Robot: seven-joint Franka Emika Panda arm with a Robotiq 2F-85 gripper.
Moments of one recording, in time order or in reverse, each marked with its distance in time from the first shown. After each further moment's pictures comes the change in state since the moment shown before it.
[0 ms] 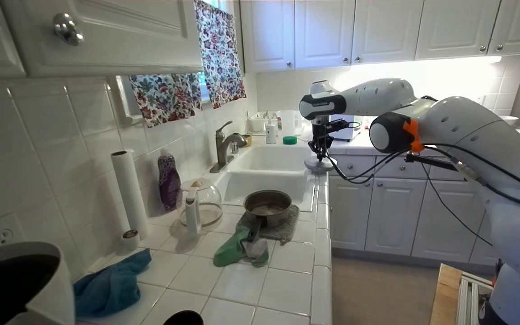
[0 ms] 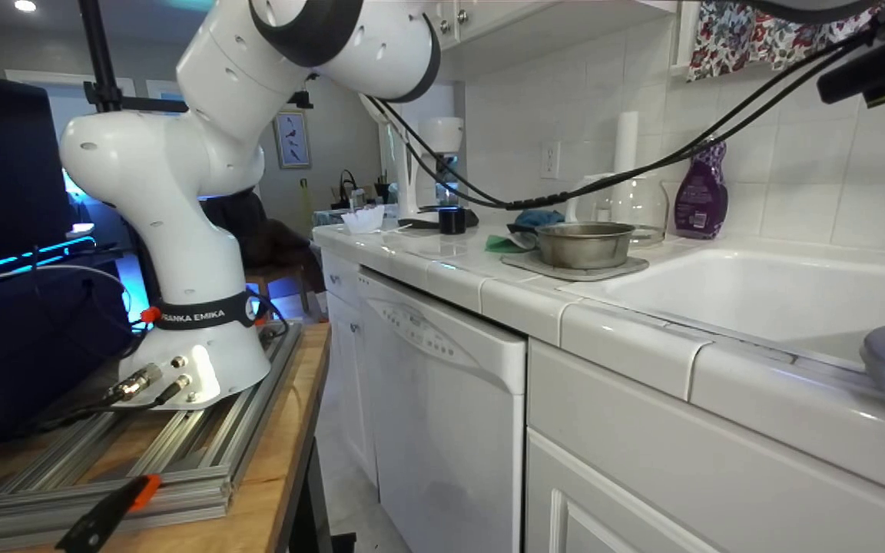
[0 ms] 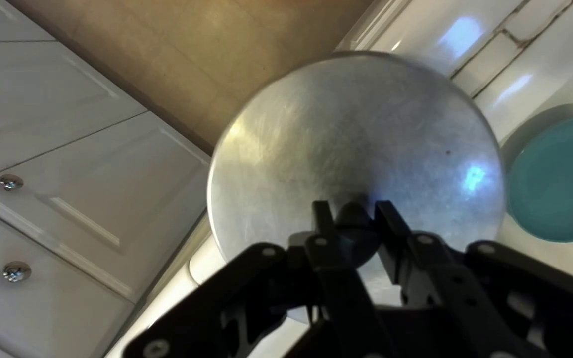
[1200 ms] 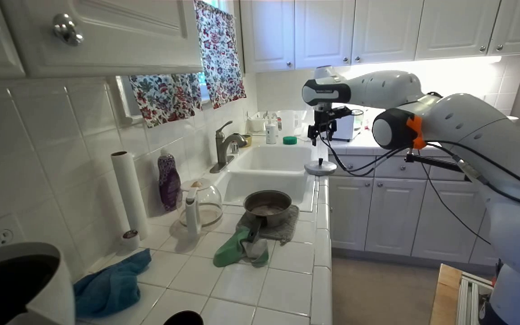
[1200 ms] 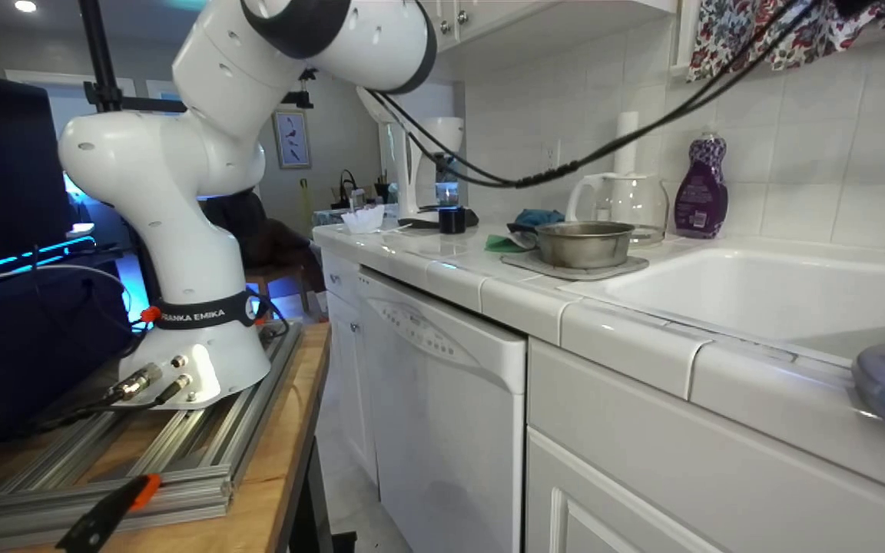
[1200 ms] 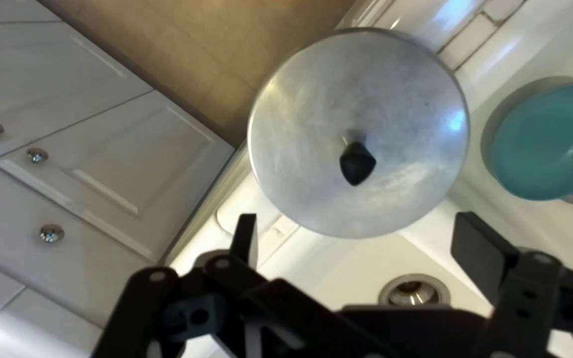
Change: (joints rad) arm -0.022 -0.036 0.018 0.091 0.000 -0.064 -0.012
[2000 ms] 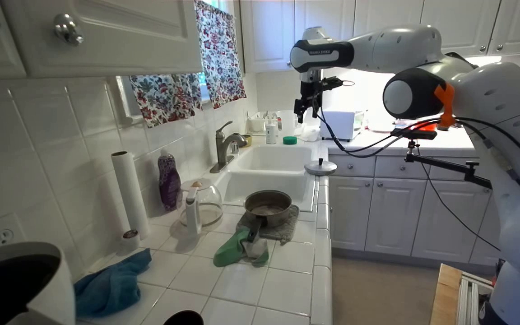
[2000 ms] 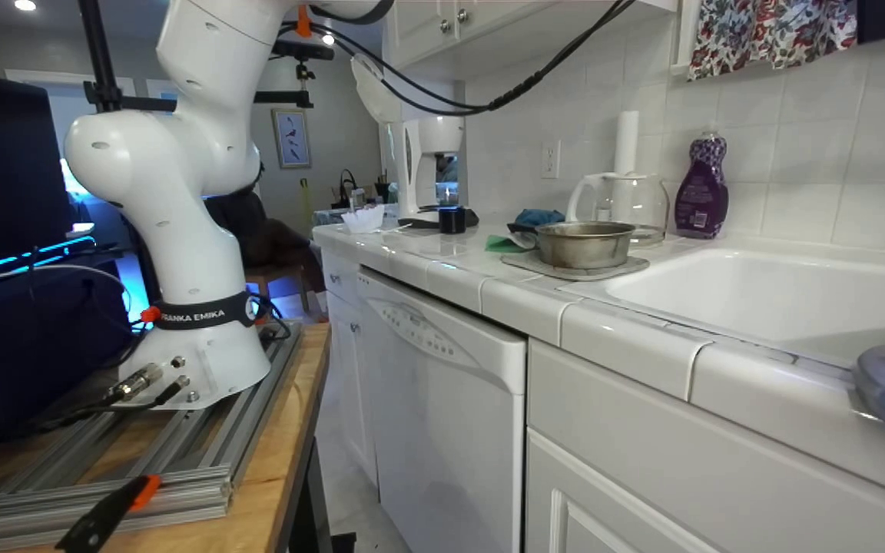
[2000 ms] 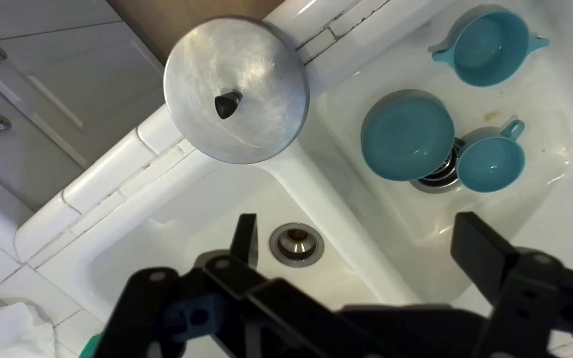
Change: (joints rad) arm 0.139 -0.310 0.011 -0.226 -0.006 -0.033 -0.120
